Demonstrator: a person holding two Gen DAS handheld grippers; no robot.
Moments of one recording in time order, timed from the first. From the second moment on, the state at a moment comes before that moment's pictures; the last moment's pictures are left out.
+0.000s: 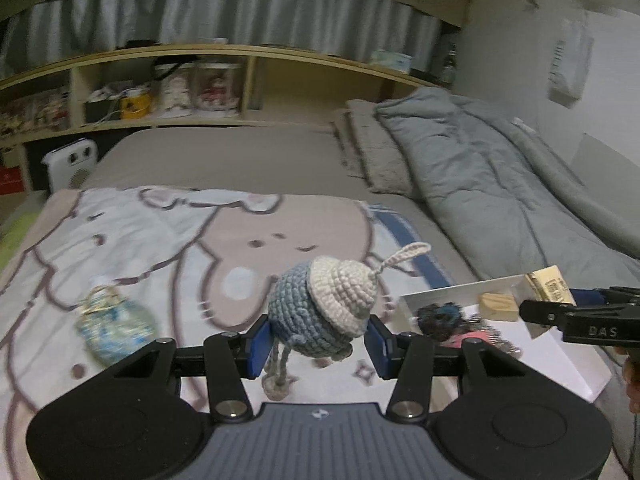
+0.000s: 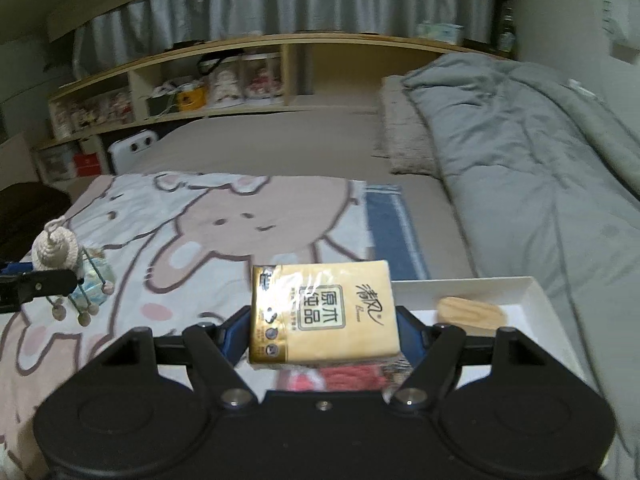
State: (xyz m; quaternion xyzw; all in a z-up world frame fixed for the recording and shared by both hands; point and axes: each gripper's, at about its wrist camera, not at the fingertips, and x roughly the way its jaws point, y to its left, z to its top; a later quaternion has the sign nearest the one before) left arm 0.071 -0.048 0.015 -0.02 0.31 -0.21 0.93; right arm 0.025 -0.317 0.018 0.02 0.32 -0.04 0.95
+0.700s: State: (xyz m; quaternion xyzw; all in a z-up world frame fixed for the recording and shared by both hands) left arm 0.059 -0.252 -0.028 0.01 0.35 -0.40 0.85; right arm 0.029 -0.445 -0.015 0.09 0.34 -0.18 0.92
